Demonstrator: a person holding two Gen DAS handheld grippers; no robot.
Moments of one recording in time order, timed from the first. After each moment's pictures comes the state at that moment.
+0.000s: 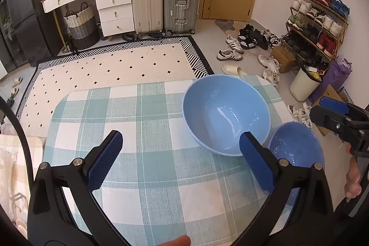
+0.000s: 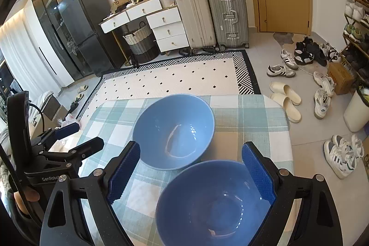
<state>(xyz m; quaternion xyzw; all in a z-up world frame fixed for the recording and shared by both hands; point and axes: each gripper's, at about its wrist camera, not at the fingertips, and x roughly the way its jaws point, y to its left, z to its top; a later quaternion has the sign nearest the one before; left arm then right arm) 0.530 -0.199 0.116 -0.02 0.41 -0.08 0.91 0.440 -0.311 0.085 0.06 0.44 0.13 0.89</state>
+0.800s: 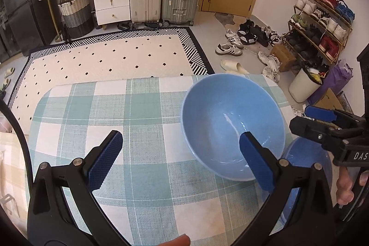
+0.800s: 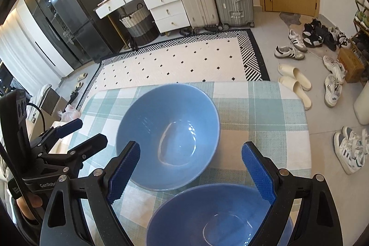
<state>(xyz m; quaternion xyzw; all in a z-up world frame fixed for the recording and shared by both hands) 0.593 -0.203 0.074 -0.04 0.44 -0.09 0.89 0.509 -0.299 0.031 0.06 0.51 0.14 0.85</state>
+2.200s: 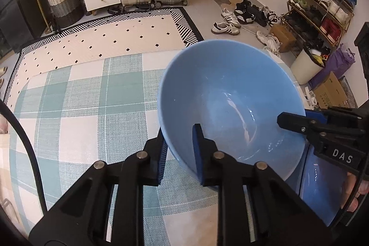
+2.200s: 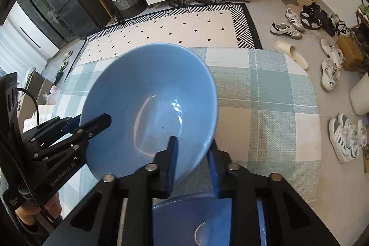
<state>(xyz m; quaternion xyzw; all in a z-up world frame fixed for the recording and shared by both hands) 0.638 -0.229 0.001 -0.02 0.49 -0.11 0.87 0.532 -0.287 -0.027 0.03 0.58 0.11 0.81</state>
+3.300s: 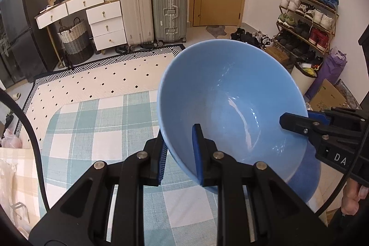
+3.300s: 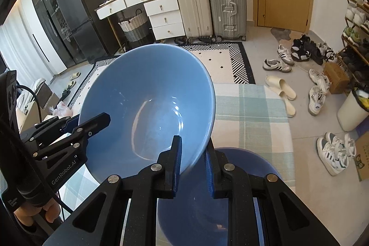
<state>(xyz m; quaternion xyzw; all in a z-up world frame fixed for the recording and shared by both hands) 0.514 -0.240 0.122 0.01 0.37 -0.10 0.92 0.425 -0.284 0.081 0.02 0.46 0.11 0.88</state>
